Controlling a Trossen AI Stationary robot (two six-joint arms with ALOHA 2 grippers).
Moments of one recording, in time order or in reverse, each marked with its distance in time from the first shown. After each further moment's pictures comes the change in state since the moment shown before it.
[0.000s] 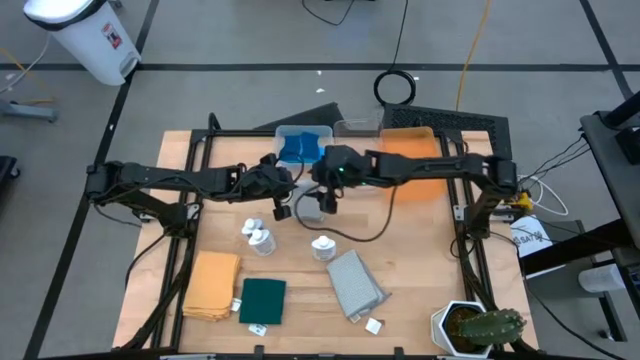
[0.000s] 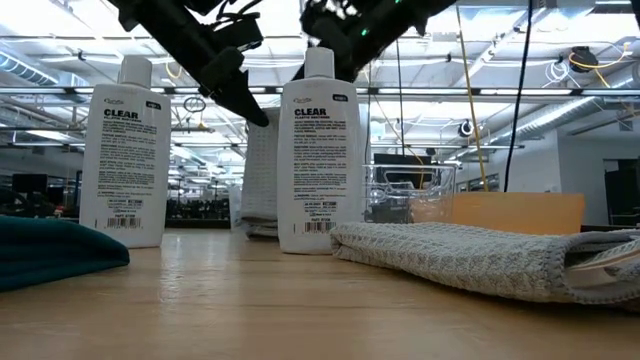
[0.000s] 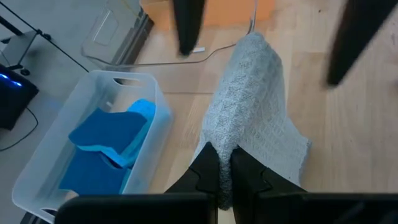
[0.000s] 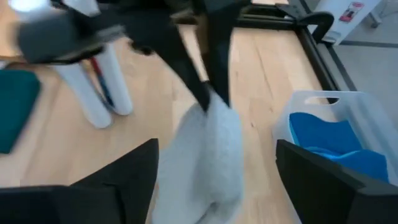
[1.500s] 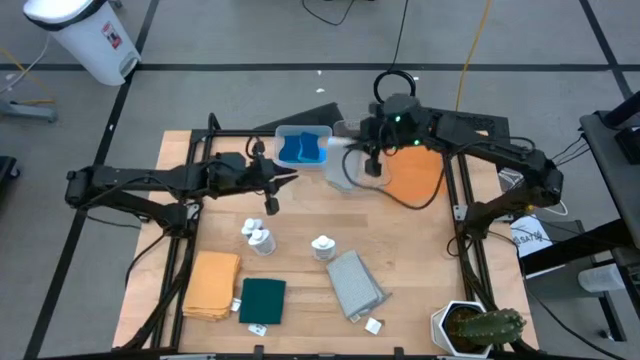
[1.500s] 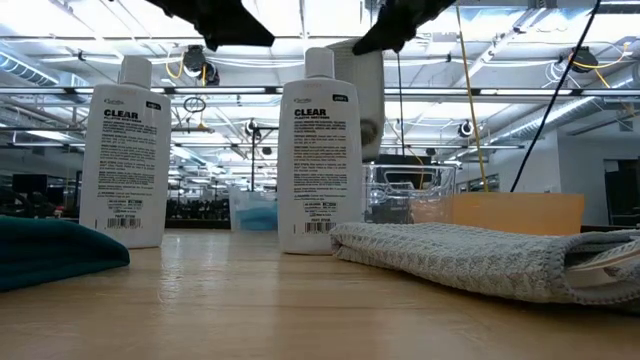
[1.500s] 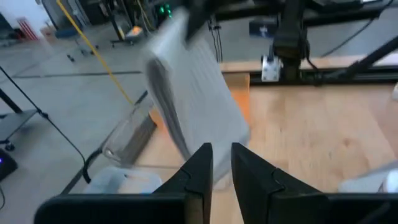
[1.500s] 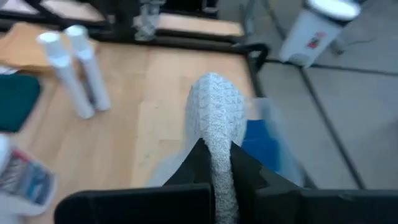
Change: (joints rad) left arm -0.020 -0.212 0.000 0.186 0.079 0.033; right arm -0.255 -0.354 0.004 -0.269 -0.180 -0.183
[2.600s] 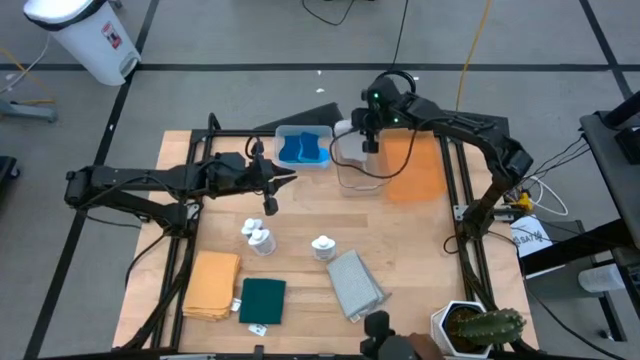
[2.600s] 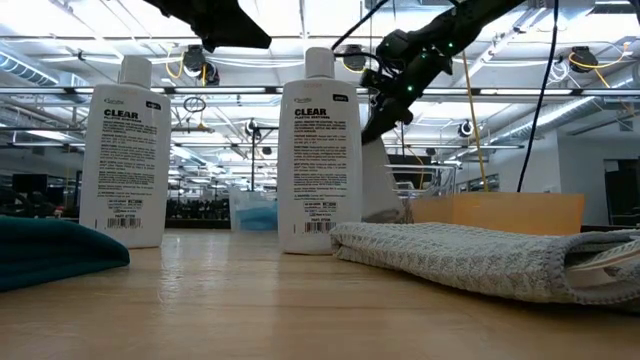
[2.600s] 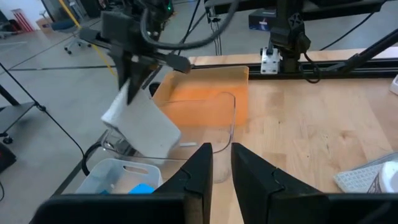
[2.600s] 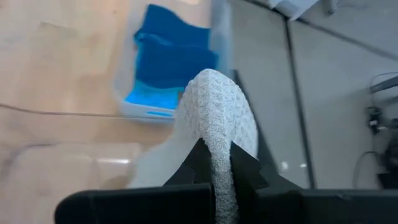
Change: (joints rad) left arm 0.000 -0.007 0.000 -0.031 0.000 -0.014; right arm -0.294 0.288 -0.001 0.049 -0.058 -0.435
